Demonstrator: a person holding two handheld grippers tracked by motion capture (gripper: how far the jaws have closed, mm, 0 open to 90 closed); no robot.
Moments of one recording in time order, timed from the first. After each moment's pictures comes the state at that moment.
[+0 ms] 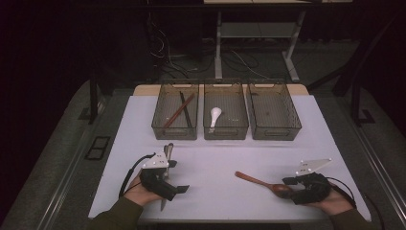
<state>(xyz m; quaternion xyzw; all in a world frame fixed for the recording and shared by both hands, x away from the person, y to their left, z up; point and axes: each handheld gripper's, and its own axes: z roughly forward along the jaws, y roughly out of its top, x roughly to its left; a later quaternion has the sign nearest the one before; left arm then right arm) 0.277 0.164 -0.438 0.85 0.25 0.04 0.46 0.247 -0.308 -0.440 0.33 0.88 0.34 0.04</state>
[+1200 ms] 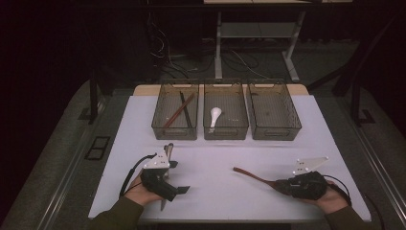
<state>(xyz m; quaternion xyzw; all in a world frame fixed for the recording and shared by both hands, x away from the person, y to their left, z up) 0.278 0.162 -0.440 0.86 0.24 0.04 0.45 0.251 -0.298 -0.433 0.29 0.88 0.36 0.04</state>
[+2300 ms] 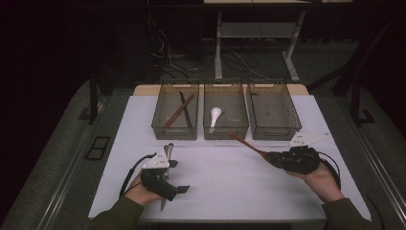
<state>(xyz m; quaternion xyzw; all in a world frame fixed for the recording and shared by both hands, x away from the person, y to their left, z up) 0.278 0.162 -0.440 0.85 0.24 0.04 0.46 0.295 -0.279 -0.388 0.33 0.84 0.42 0.10</state>
